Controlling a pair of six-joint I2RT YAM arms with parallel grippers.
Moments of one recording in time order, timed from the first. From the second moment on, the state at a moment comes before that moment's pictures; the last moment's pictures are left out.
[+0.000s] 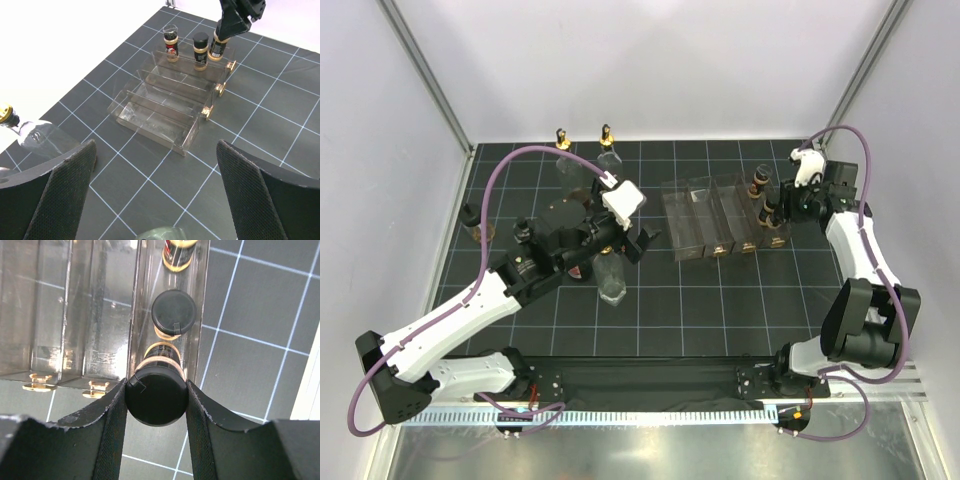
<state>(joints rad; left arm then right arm) -0.89 1.10 1.13 -0.17 -0.04 0.18 -0.22 1.42 1.10 -0.42 -0.34 -0.31</state>
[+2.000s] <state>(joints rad) -0.90 0.95 1.31 -0.32 -0.12 0.01 -0.22 0.95 0.84 -0.71 -0.90 -0.52</state>
